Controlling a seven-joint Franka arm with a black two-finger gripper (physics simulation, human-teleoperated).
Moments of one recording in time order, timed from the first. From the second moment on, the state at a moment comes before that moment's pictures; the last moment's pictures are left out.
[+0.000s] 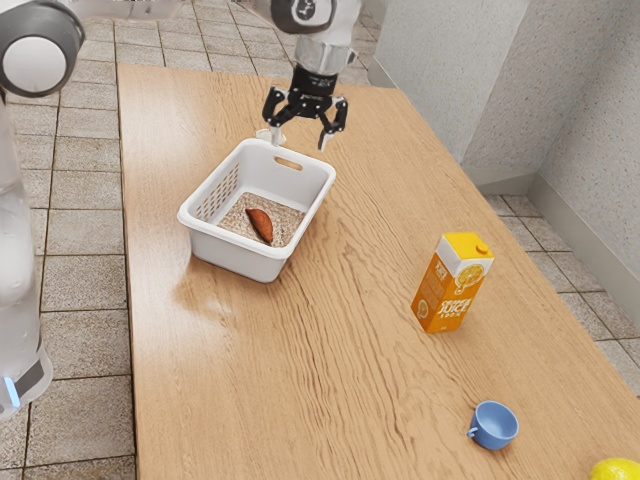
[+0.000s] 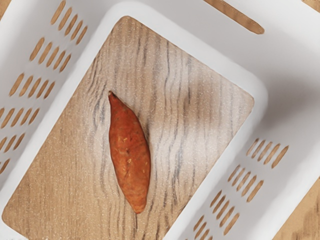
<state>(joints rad) 0.12 -0.08 0.17 -1.74 -0.07 1.57 -1.29</state>
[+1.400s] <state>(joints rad) 0.09 -0.21 0.22 -2.30 -0.09 2.05 -1.66</state>
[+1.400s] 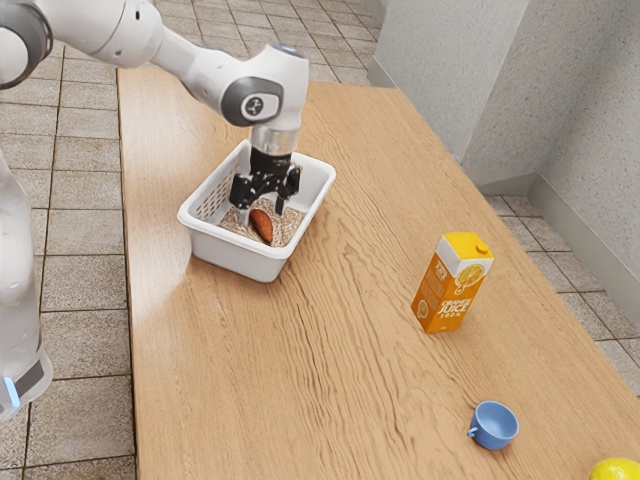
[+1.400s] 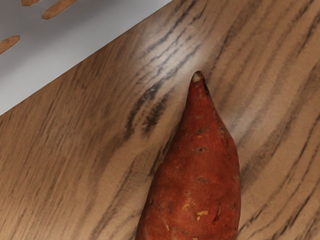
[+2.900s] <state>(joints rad) 0.08 -0.22 0.18 -2.21 -0.05 2.05 -1.62</state>
